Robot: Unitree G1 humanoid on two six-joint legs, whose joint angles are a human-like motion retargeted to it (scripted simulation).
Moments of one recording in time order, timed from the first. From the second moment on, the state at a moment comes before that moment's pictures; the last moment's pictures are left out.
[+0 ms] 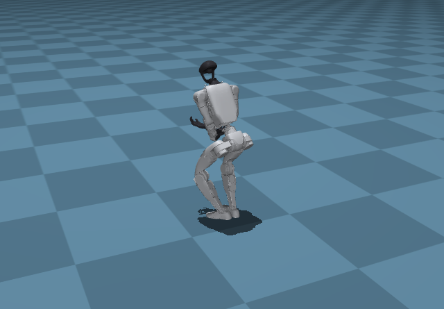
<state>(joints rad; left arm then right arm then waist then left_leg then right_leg) -0.31 -0.22 -0.39 0.93 -0.73 0.04 -1.19 -0.39 0.02 0.68 0.43 1.37 0.13 0.75 -0.08 0.04 -0.12 -1.26 0.23 0.36 1.19 -0.46 0.03 -1.27 0.03 -0.17 1.04 -0.46 -0.12</state>
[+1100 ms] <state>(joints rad) -0.19 0.18 0.41 1.01 -0.20 -0.49 0.22 -0.86 -1.12 -0.31 -0.44 0.43 -0.52 -0.47 -0.05 -0.12 -0.46 -1.38 0.43 0.65 1.99 0.15 -0.26 -0.84 -0.37 -0.30 0.36 -0.17 -0.06</state>
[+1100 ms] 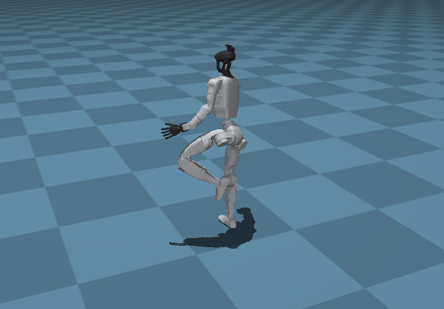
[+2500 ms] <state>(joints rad) -0.42 -0.10 -0.73 1.10 -0.19 -0.09 -0.13 0.65 -0.40 0.01 1.70 -0.75 0.41 0.22 -0.24 0.11 -0.18 -0.34 -0.10 0.02 0.18 0.09 0.07 -1.14 0.12 -0.02 0.22 0.20 -0.13</state>
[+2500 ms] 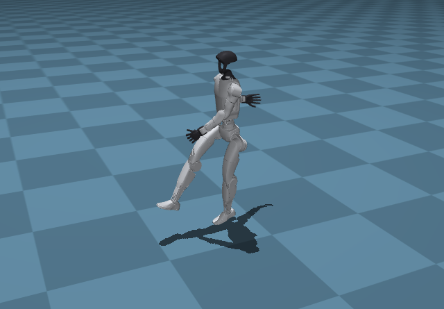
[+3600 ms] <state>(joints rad) -1.74 0.41 -0.30 1.18 0.36 -0.44 0.39 -1.16 -0.57 -0.07 1.65 0.05 -0.37 -0.32 -0.37 0.29 -0.38 -0.24 0.28 0.42 0.33 0.02 -0.24 -1.37 -0.39 -0.15 0.96 -0.27 -0.05</state>
